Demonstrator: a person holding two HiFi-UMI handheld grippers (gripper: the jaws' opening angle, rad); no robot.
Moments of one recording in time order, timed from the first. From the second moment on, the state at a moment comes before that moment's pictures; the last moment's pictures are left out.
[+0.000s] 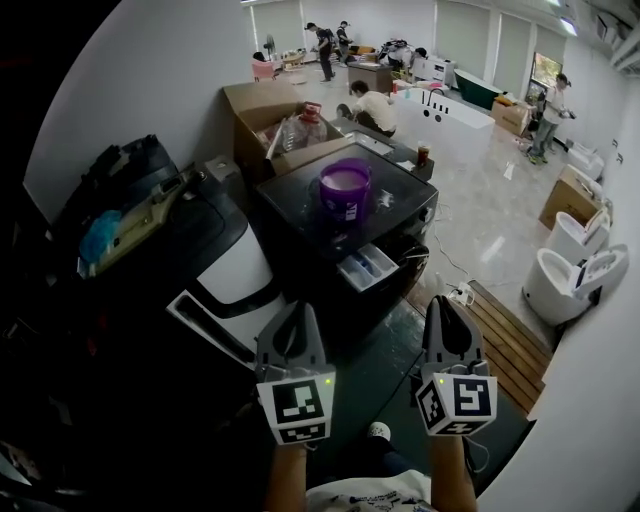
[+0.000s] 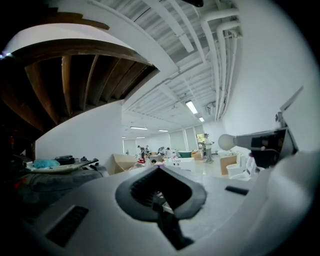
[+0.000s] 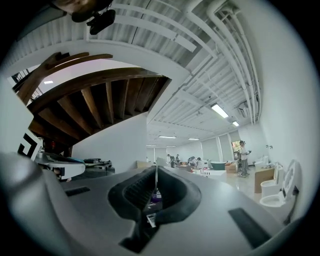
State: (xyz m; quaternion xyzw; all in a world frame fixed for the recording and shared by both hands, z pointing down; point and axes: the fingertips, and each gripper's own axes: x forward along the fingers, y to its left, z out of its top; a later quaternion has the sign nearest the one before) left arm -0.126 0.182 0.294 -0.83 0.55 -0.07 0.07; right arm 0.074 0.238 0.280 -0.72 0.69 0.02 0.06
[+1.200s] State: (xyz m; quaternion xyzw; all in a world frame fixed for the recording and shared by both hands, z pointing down) left arm -0.055 0.038 0.307 -0.78 0.61 -0.10 0.06; right arm 0.145 0.054 0.300 -0.65 0.76 -0.01 0.06
